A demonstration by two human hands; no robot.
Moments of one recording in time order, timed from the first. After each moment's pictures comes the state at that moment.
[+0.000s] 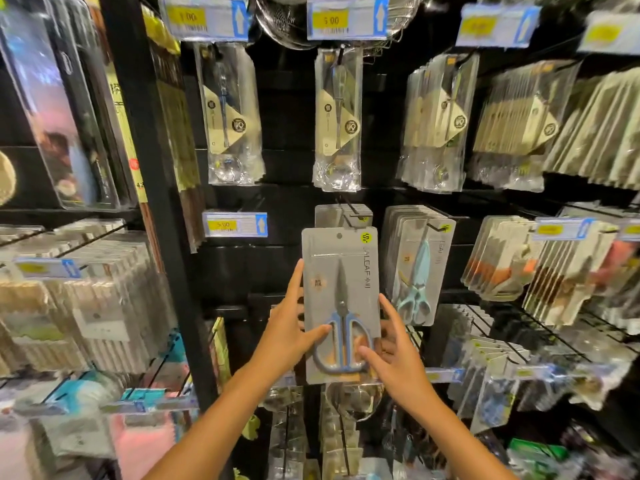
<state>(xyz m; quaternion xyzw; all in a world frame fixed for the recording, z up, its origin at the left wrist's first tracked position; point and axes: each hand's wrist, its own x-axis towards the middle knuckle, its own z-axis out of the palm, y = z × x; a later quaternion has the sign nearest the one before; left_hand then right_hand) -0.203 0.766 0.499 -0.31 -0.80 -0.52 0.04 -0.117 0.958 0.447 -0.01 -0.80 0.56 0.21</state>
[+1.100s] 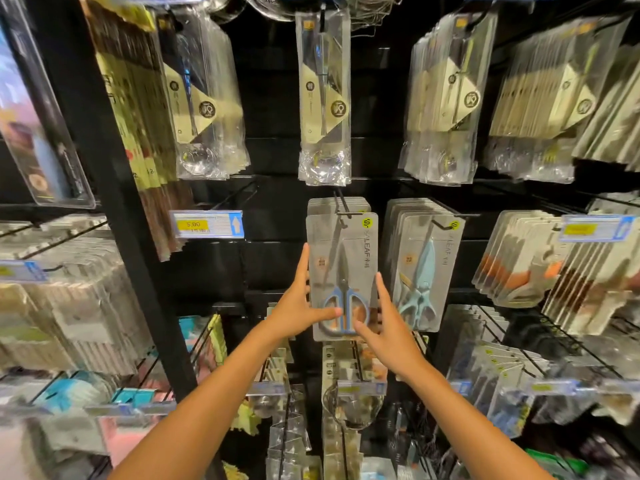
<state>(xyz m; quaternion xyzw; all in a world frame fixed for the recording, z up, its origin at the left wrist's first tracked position) -0.286 0.821 0.491 -0.33 -0.78 -0.53 -0.08 -0.198 1.014 0.444 0.00 -0.86 0.47 0.18</state>
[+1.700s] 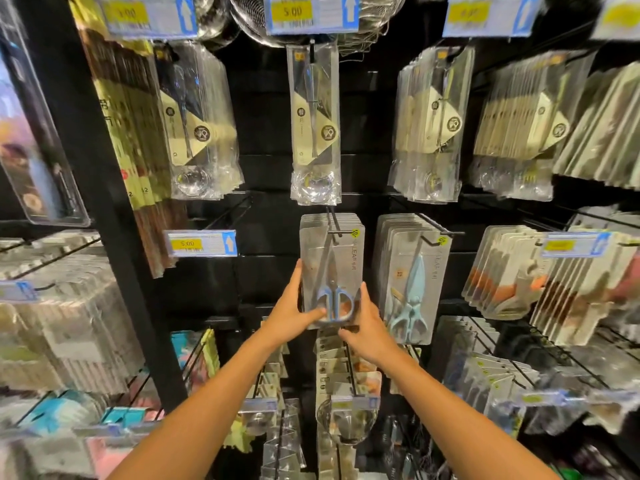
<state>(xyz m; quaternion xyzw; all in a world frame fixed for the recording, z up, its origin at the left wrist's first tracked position) -0.299 0.835 0.494 -0.30 -0.79 -0.53 -0.04 -0.245 1.017 0.448 -0.07 -0.92 0.38 0.11</state>
